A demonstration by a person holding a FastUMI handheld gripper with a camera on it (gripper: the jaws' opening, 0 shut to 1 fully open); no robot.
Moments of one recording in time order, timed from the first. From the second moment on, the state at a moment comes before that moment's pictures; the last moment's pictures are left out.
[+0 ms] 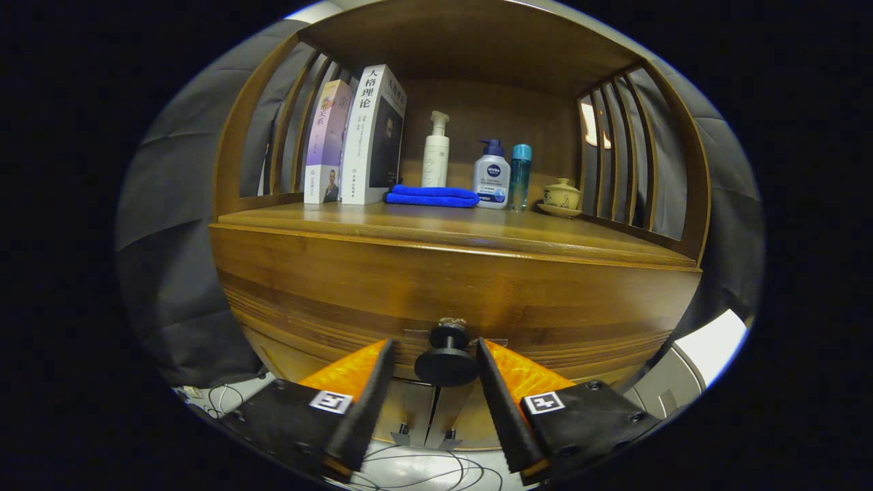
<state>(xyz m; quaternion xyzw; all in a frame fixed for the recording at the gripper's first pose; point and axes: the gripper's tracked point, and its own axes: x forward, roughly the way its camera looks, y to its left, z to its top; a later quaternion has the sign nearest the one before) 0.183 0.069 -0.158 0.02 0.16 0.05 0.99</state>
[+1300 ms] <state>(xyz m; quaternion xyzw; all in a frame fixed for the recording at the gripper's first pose) 0.098 0.064 -0.155 0.01 0.19 0.05 0.98</state>
